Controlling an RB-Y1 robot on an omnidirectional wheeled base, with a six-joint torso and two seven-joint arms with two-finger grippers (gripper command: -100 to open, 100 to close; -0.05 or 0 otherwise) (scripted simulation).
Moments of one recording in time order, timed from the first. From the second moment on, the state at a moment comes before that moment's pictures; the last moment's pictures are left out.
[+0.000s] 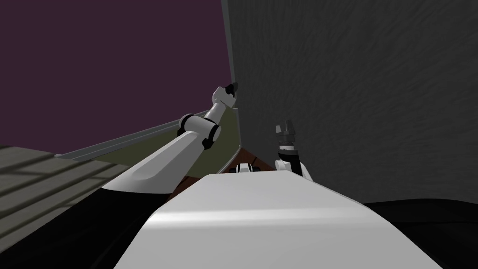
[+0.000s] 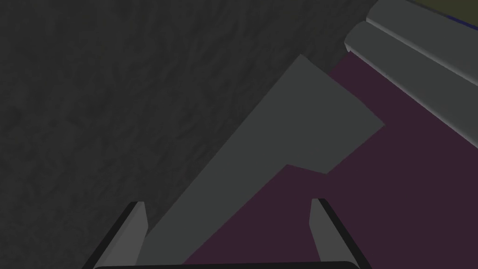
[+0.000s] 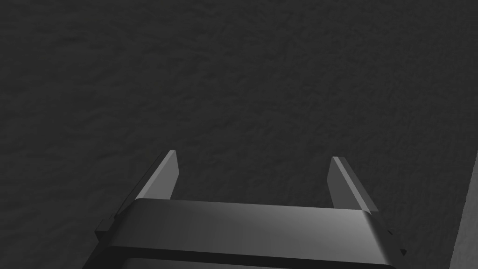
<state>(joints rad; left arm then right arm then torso) -1.55 0.20 -0.18 -0.53 -0.22 0.33 -0.21 0.48 -0.03 -0.02 -2.22 0.09 -0.48 -0.08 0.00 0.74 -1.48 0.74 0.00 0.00</state>
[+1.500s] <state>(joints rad) -1.56 0.29 -0.35 -0.56 -0.15 0.37 -0.12 0.48 -0.03 -0.02 -2.22 0.09 -0.48 -0.08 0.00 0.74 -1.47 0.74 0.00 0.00</state>
